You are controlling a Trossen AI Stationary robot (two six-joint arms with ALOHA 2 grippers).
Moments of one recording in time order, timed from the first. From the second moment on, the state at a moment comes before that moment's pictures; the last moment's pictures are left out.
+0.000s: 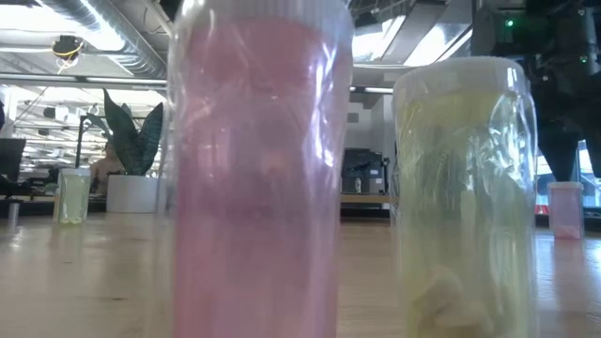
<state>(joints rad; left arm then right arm) -0.14 1.13 1.15 -0.79 -0.22 -0.15 -0.01 1.08 0.68 -1.15 -0.05 0.15</state>
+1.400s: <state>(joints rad) -0.14 1.13 1.15 -0.79 -0.22 -0.15 -0.05 1.09 0.67 -1.09 -0.07 0.22</state>
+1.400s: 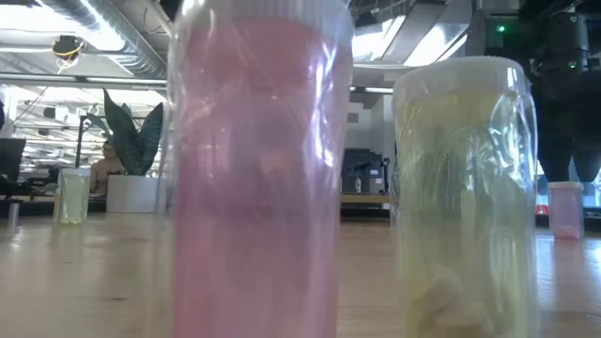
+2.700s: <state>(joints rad) -0.14 1.13 1.15 -0.79 -0.22 -0.15 -0.05 1.09 0.64 -1.09 -0.06 0.20</state>
